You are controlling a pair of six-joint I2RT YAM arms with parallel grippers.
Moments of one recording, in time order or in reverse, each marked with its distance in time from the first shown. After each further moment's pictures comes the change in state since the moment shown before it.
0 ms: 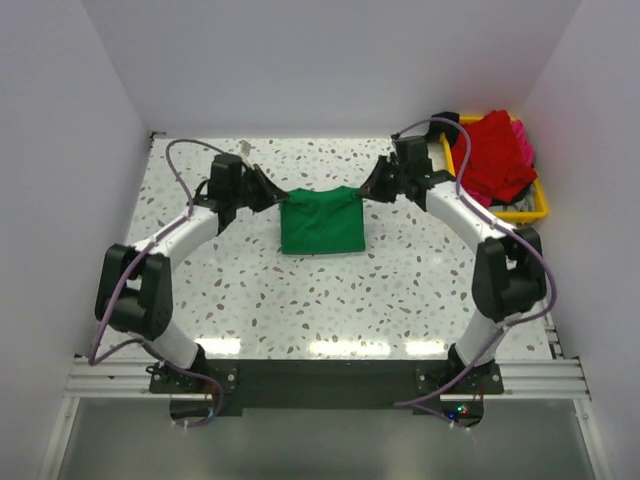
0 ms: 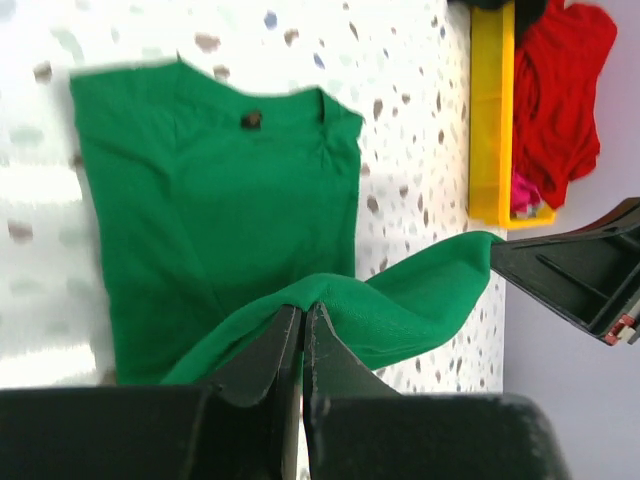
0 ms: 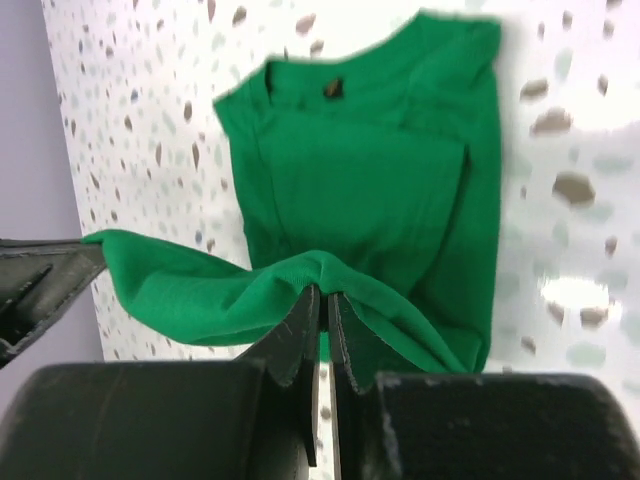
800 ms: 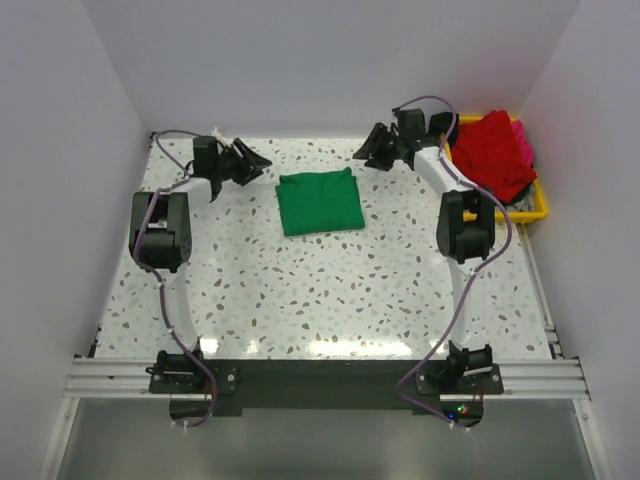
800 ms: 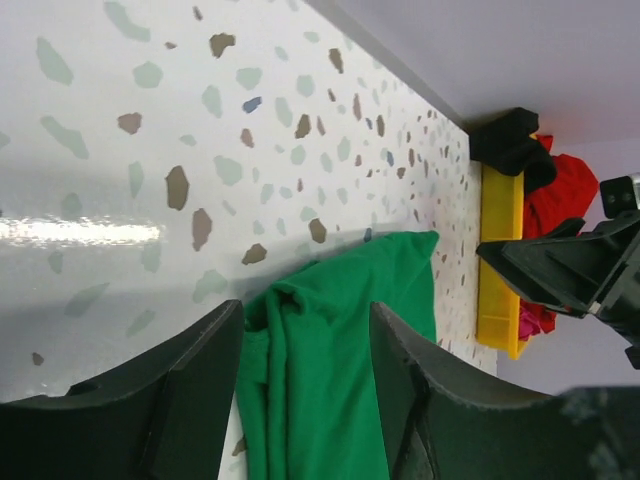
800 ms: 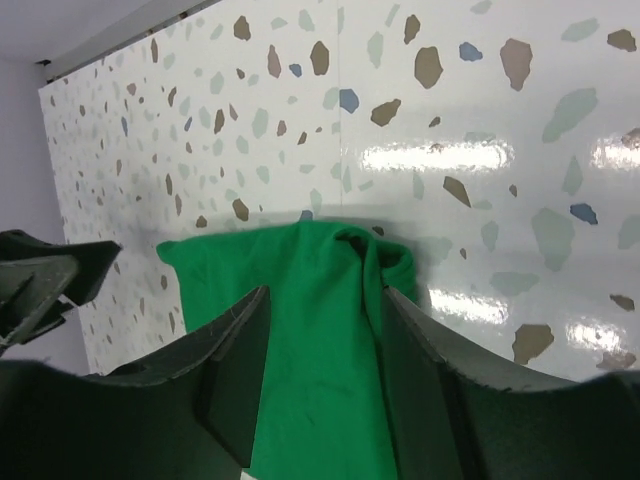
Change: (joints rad) left arm 0.259 0.678 0.464 0.262 0.229 -0.041; right arm -0.156 0.740 0.811 -0.042 -0.138 -0.032
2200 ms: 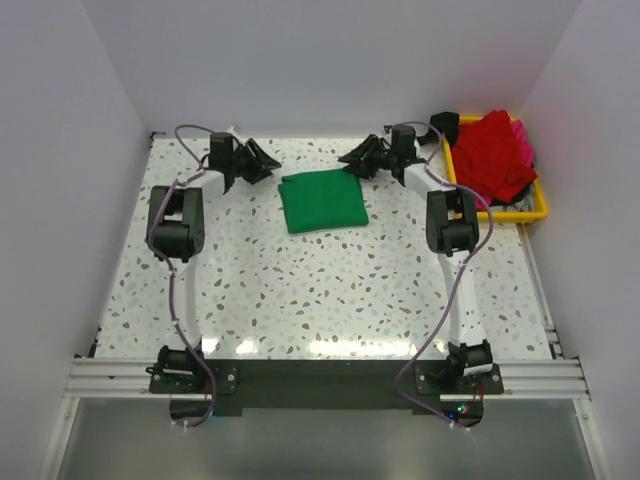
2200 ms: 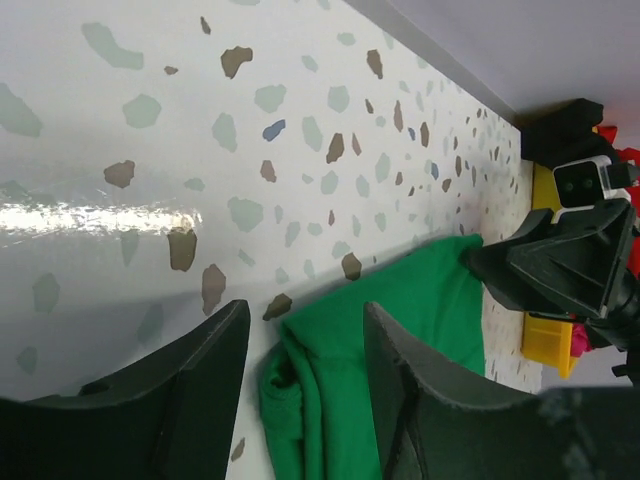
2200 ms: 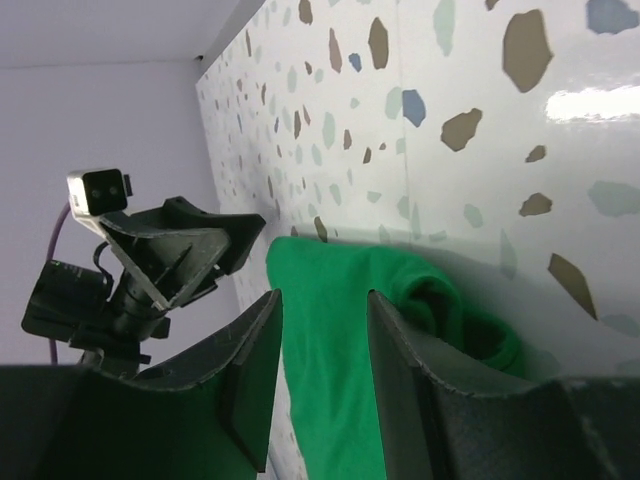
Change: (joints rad) left arm -0.049 0.174 0.218 -0.115 -0.052 0.058; right arm -0.011 0.209 0.001 0.372 -0.288 0.398
